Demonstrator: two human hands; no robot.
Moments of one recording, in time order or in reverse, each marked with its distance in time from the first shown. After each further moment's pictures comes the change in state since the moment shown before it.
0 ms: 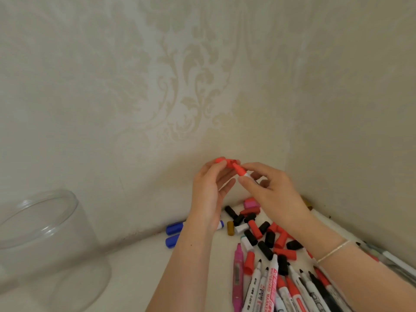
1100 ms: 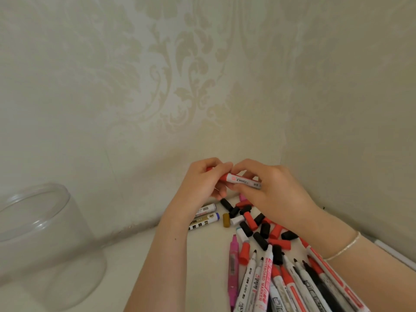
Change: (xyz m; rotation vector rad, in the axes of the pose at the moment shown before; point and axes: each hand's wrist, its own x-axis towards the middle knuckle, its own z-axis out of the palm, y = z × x) left_hand -0.015 0.028 -0.007 0.703 -0.194 0.040; right_hand -0.013 -0.018 -0.016 -0.444 -0.170 -0.174
